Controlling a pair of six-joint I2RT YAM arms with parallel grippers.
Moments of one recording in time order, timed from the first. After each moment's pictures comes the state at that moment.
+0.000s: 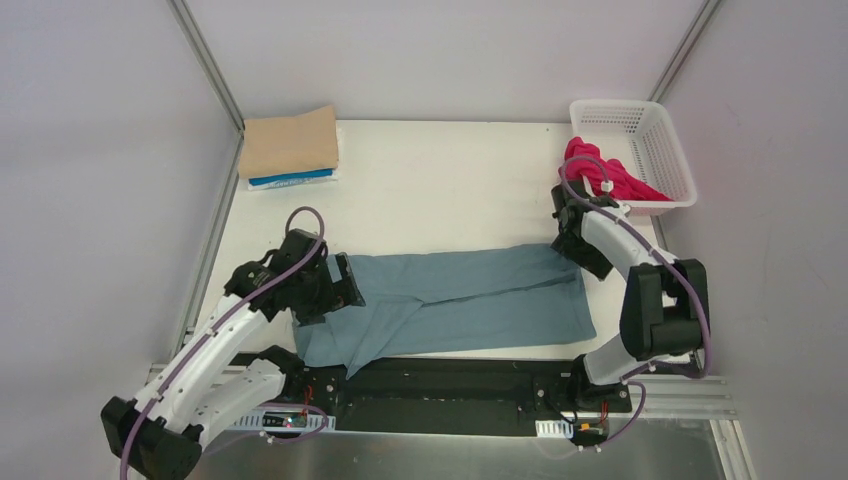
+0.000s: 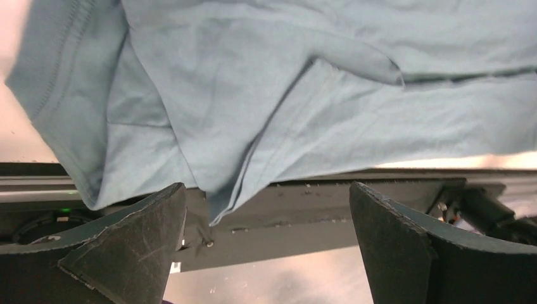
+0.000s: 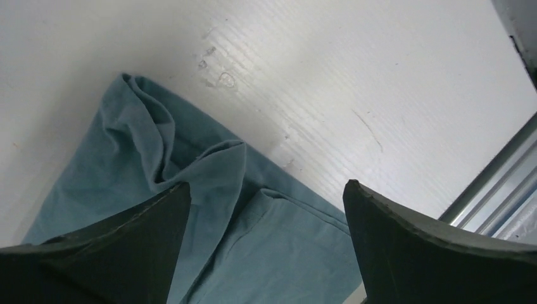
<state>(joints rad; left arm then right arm) -0.47 0.79 0.77 -1.06 0.08 -0.82 0.17 1.58 1.03 -0.90 0.60 0.85</state>
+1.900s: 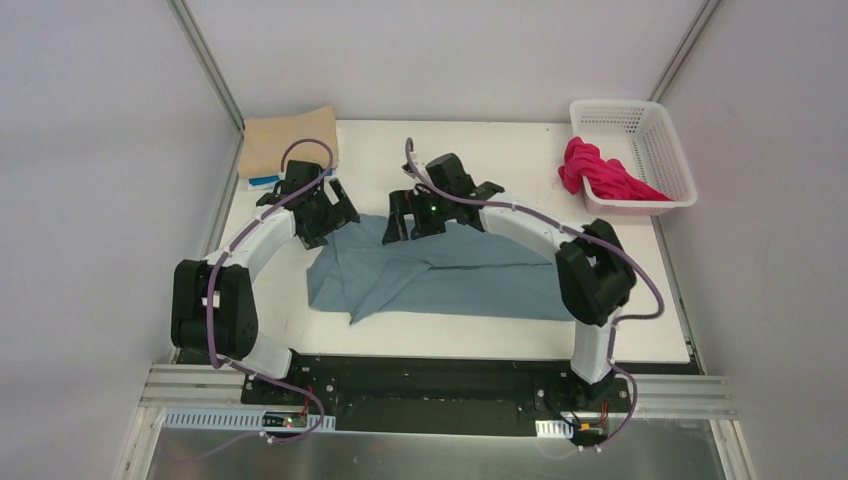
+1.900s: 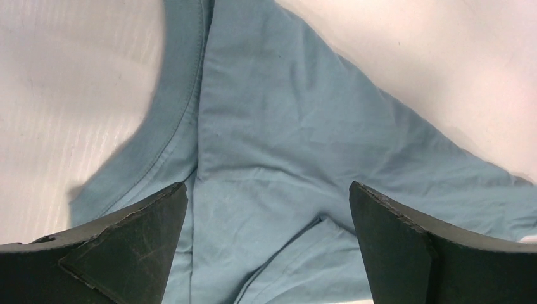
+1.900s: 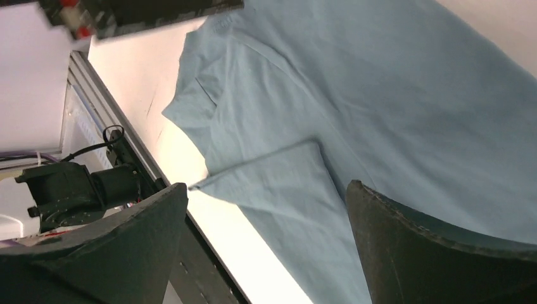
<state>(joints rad) -0.14 1.53 1.03 -0.49 0.06 -0.68 0.72 1.84 1.41 -0.35 -0.45 0.43</state>
